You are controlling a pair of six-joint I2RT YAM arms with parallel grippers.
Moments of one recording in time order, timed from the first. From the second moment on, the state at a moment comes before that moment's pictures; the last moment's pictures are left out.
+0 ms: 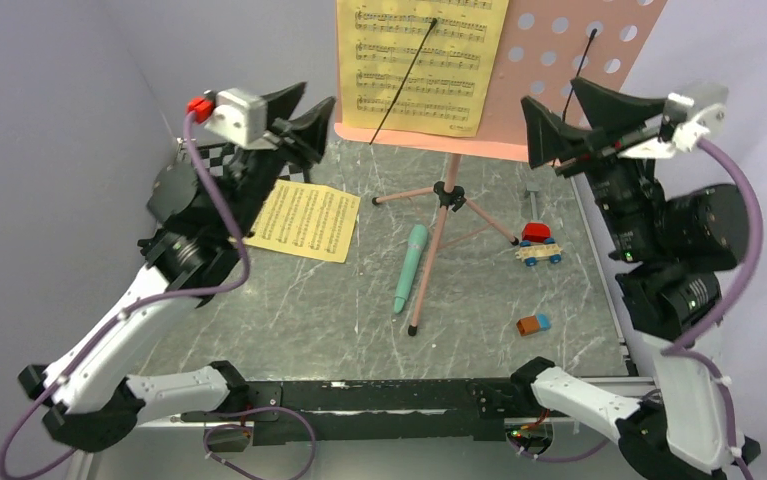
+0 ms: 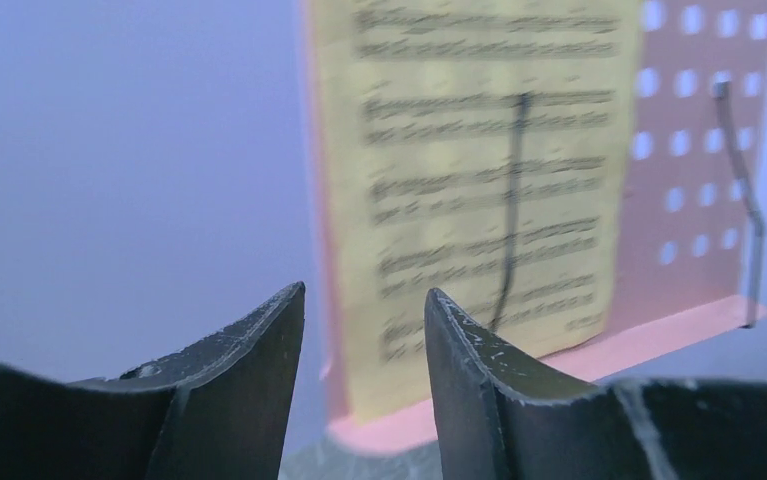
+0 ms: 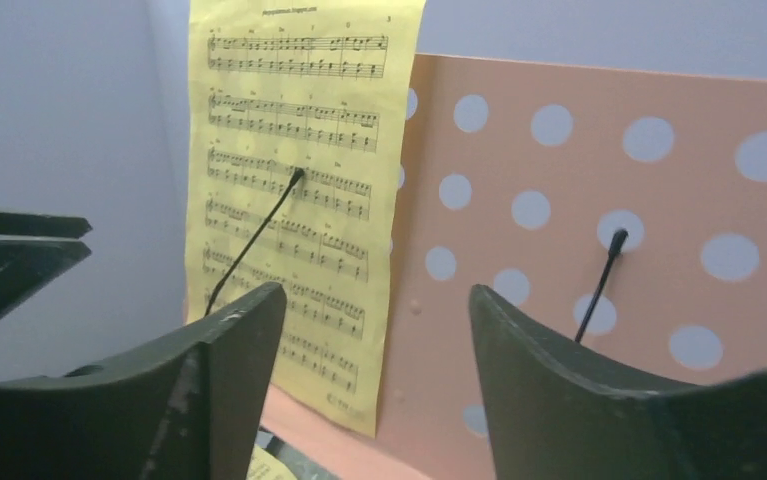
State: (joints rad) left arm -0.80 1.14 1.50 0.19 -0.16 0.12; right arm 0.54 1.00 1.74 -0.25 0.06 -0.09
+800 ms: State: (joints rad) left arm -0.59 0.84 1.00 -0.24 -0.52 -0.28; right arm 0.72 0.74 0.73 -0.16 0.02 0.31
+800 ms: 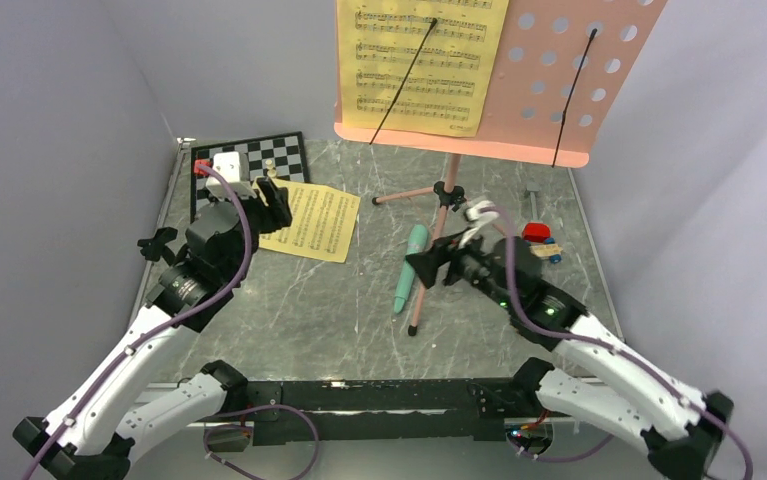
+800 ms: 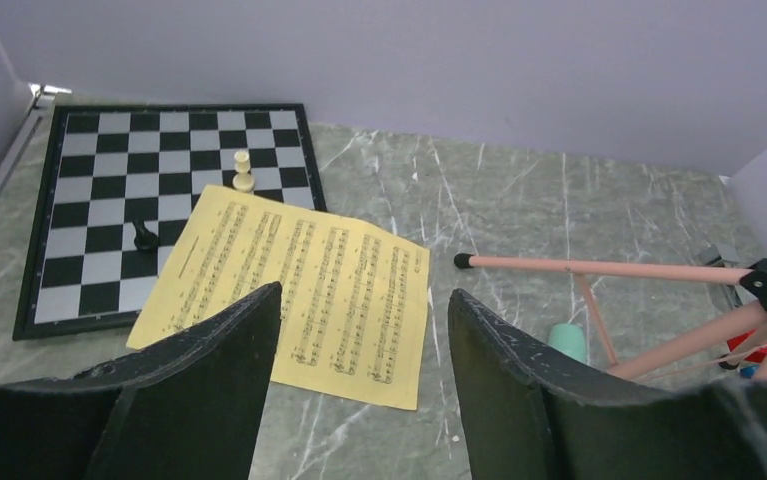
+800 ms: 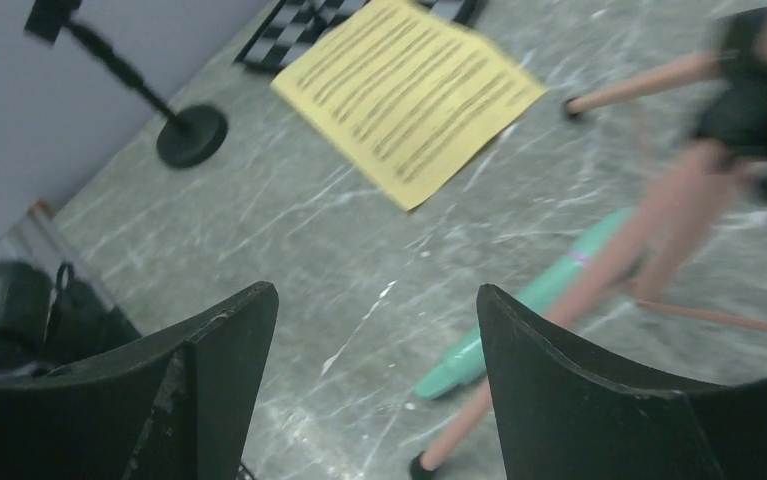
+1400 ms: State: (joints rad) left arm -0.46 0.81 0.90 -0.39 -0.49 -0.41; right arm 0.87 1.78 1.29 0.02 -0.19 0.24
